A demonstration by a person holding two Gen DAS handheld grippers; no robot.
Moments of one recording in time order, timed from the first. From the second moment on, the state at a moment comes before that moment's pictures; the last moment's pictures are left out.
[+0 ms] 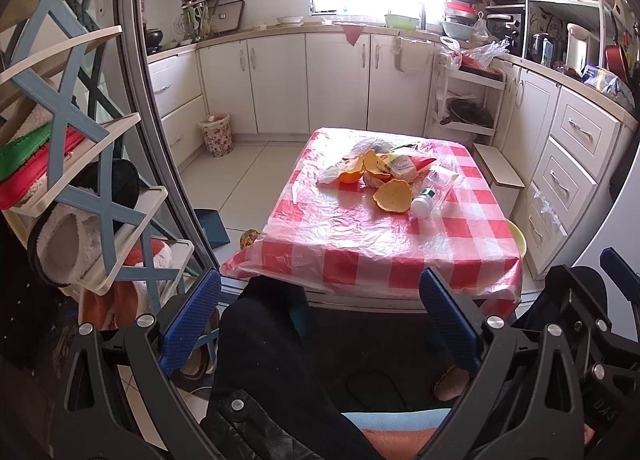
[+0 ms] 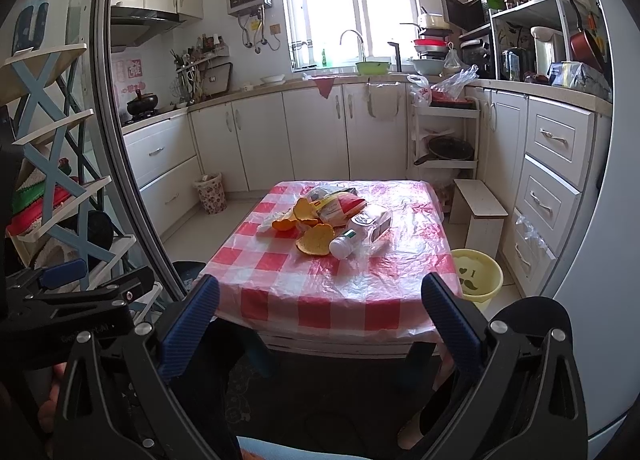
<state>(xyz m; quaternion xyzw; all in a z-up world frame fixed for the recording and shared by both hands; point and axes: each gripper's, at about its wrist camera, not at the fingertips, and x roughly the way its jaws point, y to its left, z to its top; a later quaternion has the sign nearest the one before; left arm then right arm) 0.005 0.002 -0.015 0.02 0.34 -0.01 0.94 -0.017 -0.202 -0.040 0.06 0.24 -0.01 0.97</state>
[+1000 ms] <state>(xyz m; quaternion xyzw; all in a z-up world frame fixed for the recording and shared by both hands) 0.011 0.007 -0.023 0.02 0.35 -0.01 0.94 -0.005 -0.199 -0.048 0.05 0.27 -0.02 0.96</state>
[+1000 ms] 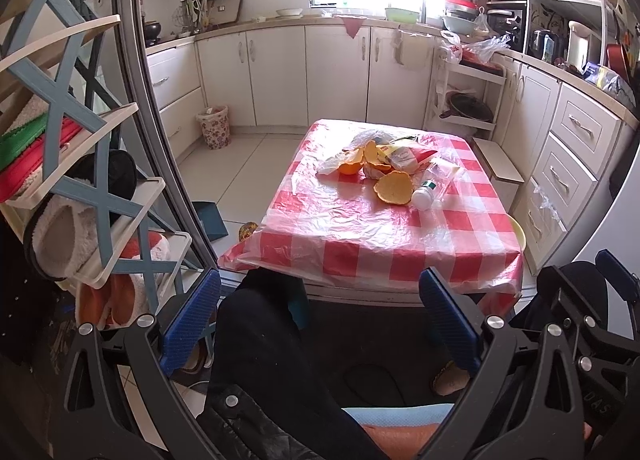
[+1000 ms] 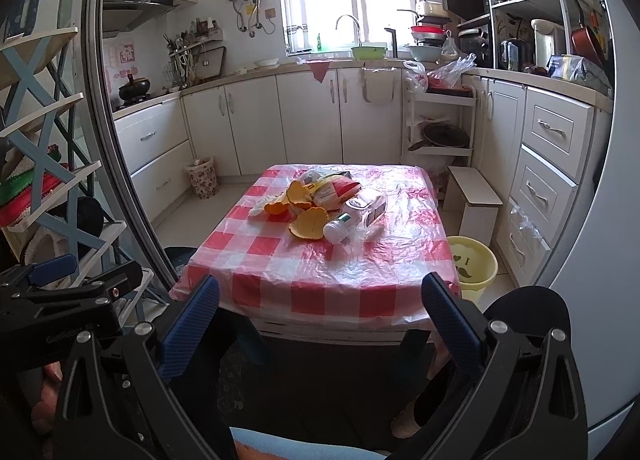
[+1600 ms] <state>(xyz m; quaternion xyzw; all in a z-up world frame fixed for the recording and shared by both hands) 0.015 0.007 -0.024 0.01 0.36 -0.02 0.93 0.000 -0.195 -0.053 0.04 0.29 -0.01 0.96</state>
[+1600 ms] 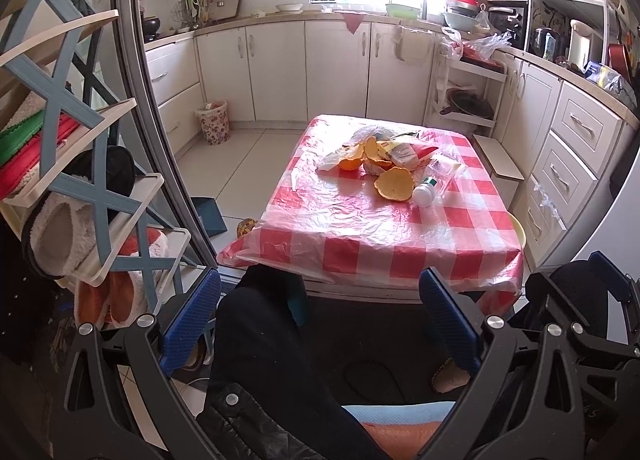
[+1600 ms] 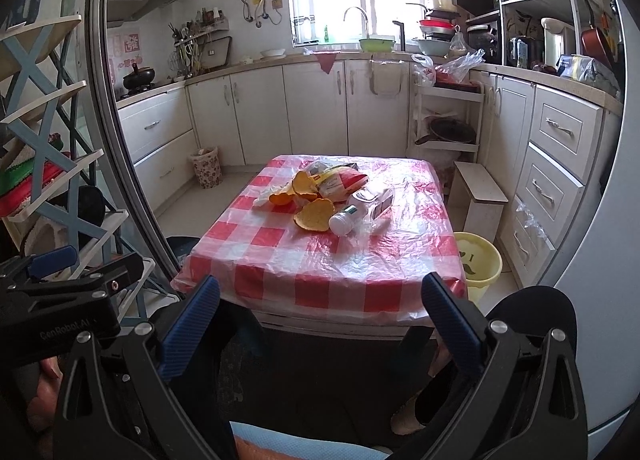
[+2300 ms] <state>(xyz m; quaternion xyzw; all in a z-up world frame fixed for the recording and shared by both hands) 0.095 -0.017 -0.049 0.02 0.38 -0.06 0.92 0.082 -0.254 -0.075 0.07 0.27 -0.04 0.96</state>
